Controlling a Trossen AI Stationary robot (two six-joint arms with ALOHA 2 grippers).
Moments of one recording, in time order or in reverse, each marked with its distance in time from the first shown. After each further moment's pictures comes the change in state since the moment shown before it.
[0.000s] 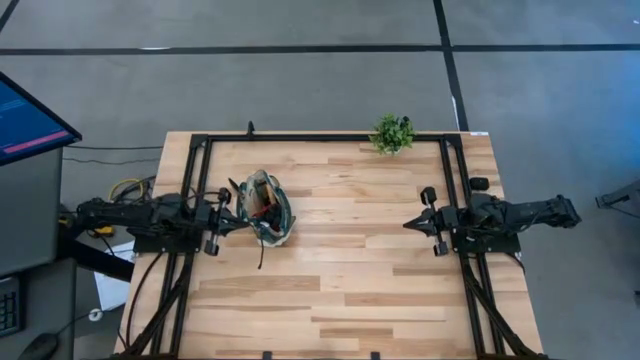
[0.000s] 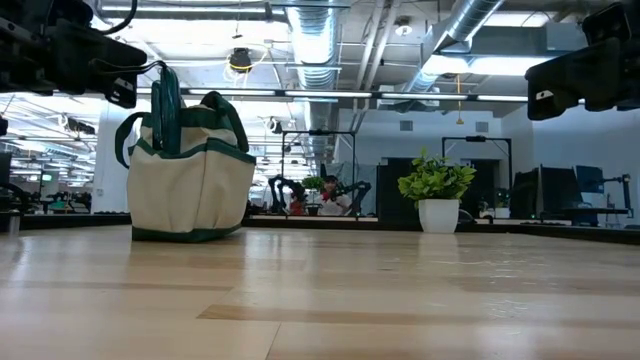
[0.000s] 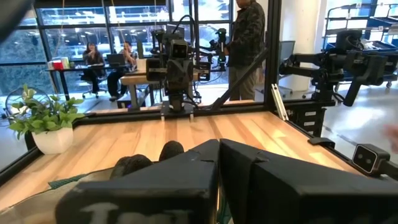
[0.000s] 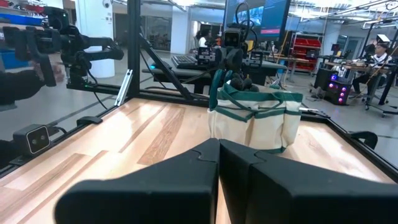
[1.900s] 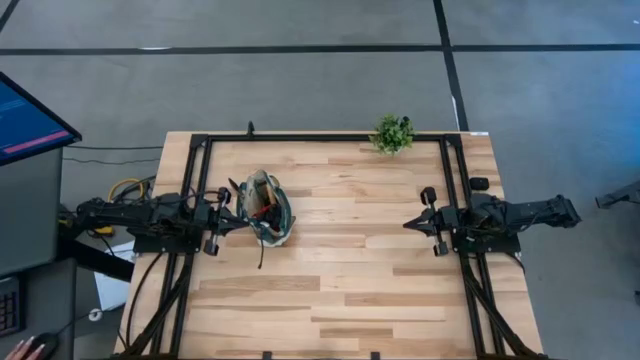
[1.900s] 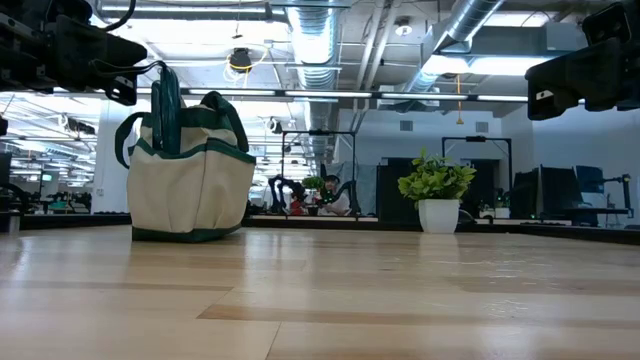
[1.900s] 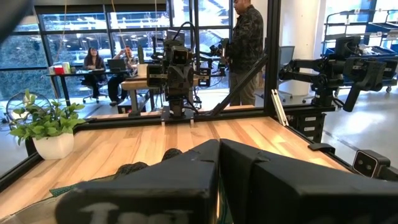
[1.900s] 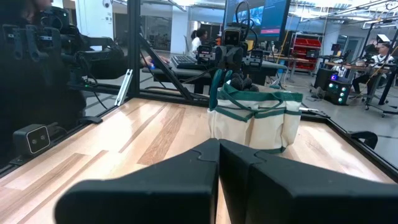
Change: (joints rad) left arm 0.000 0.000 0.000 0.024 0.000 0.000; right arm 0.000 0.000 0.000 -0.001 0.000 0.000
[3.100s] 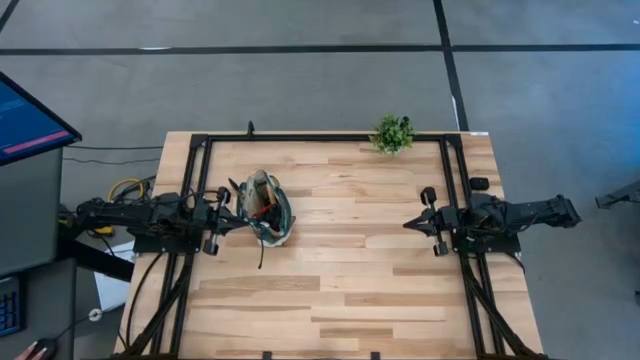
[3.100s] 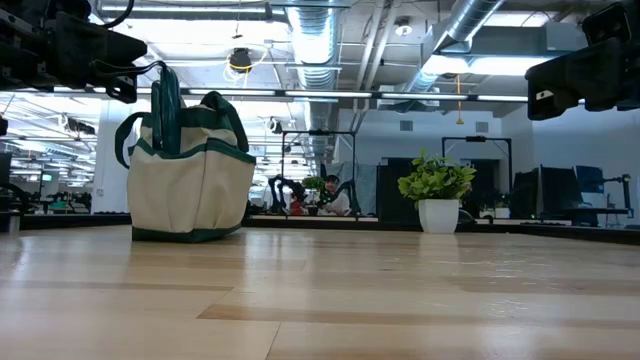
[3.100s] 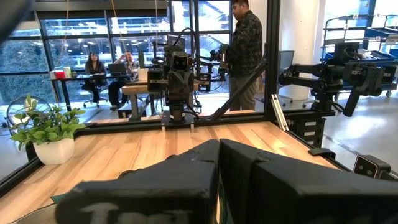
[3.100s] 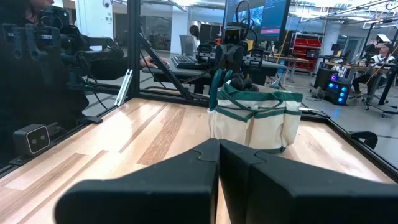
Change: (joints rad) left arm 0.000 0.000 0.000 0.021 0.000 0.000; right arm 0.000 0.000 0.000 0.000 0.000 0.000
